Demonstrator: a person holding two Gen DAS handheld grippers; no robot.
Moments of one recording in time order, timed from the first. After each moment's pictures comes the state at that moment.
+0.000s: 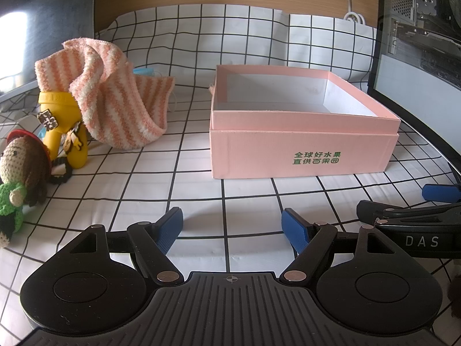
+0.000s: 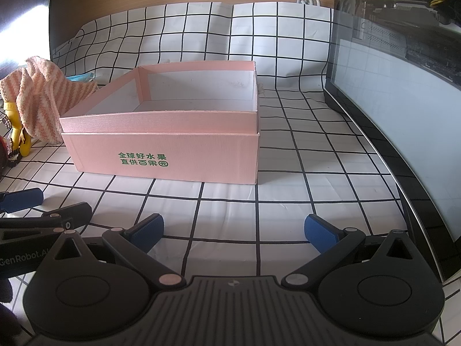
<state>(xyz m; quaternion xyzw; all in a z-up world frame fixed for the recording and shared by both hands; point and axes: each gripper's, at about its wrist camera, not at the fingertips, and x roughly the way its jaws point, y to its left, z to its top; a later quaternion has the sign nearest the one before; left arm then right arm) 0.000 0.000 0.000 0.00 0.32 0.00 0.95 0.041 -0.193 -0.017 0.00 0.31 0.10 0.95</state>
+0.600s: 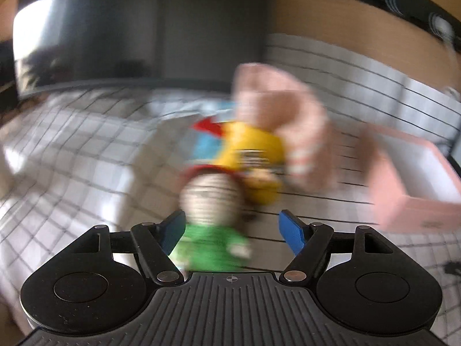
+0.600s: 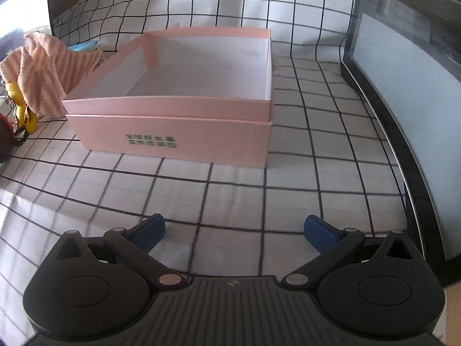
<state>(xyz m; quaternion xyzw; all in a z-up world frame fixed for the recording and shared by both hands) -0.017 0.166 0.073 -0.05 0.33 0.10 0.94 0.057 -0.187 0.003 -0.02 0.41 0.12 0.90</state>
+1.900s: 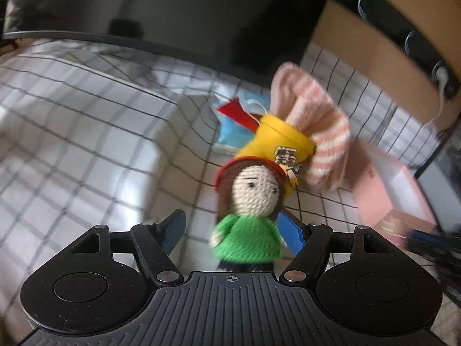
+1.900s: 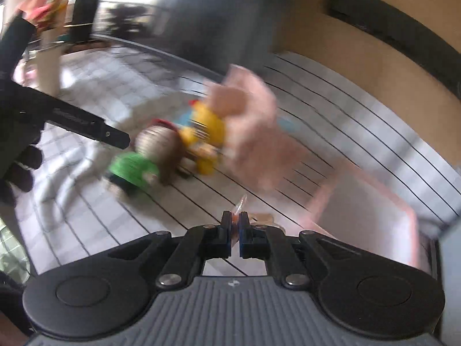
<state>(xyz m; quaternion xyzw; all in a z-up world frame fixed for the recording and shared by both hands) -0.039 0.298 0.067 -0.18 0.35 0.02 0.92 -0.028 -0.018 0.111 -0.21 0.26 0.29 0.90</state>
